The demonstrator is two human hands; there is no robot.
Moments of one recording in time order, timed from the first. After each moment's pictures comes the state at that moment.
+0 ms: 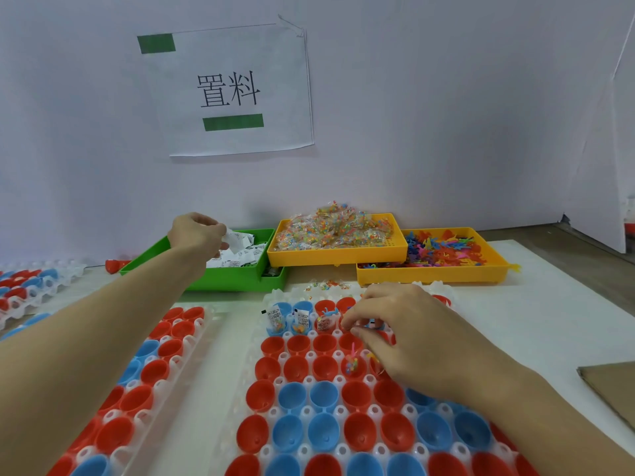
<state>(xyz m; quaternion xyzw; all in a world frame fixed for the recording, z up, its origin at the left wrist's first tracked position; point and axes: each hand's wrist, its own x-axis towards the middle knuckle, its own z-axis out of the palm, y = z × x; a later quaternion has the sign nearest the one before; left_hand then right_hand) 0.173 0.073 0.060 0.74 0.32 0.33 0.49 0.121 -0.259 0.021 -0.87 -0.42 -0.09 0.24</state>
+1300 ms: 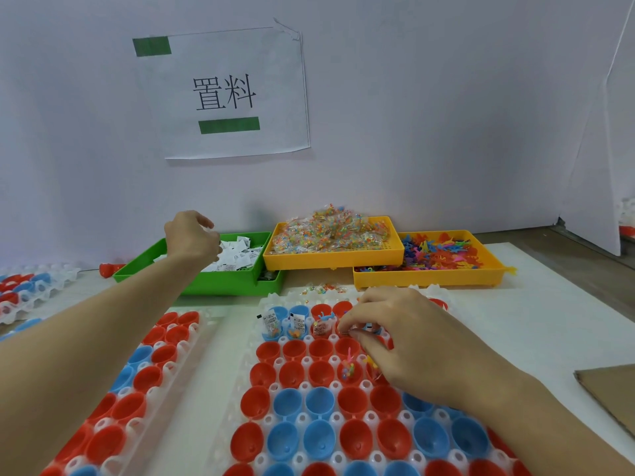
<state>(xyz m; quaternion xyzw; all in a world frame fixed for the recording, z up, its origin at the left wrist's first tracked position) 0.180 0.084 0.055 0.83 0.29 0.33 0.35 0.122 -0.259 0.023 -0.87 -0.42 -0.09 0.24</state>
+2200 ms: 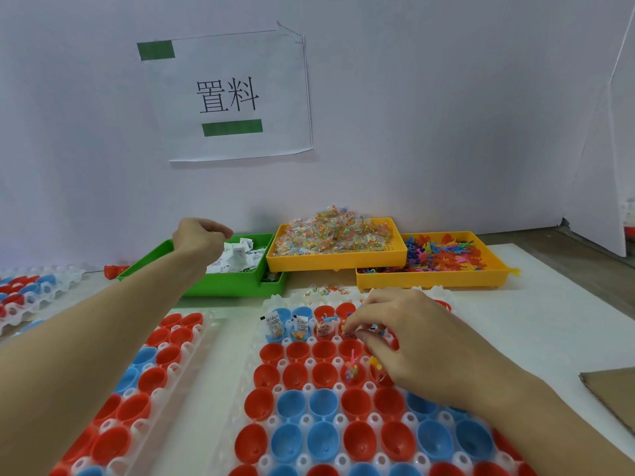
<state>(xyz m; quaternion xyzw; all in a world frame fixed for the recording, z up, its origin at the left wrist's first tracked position) 0.177 0.073 0.059 0.79 0.30 0.31 0.44 0.125 -0.260 0.020 -0.87 -0.41 -0.09 0.24</state>
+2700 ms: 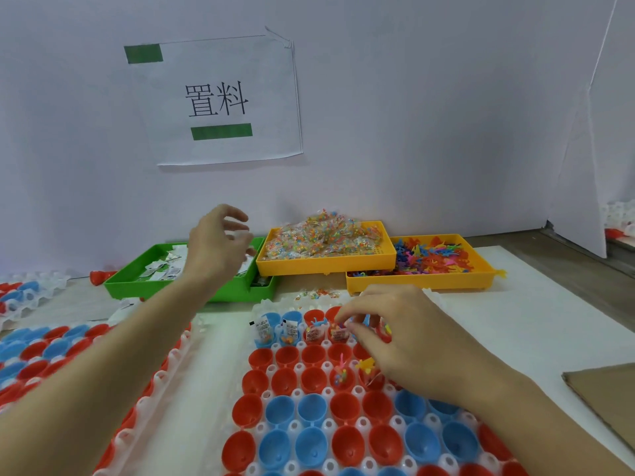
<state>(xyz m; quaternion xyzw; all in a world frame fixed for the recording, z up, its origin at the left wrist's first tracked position) 0.144 0.004 0.072 0.84 0.15 0.33 0.41 0.123 -0.263 0.028 -0.87 -0.39 -0.09 0.29</state>
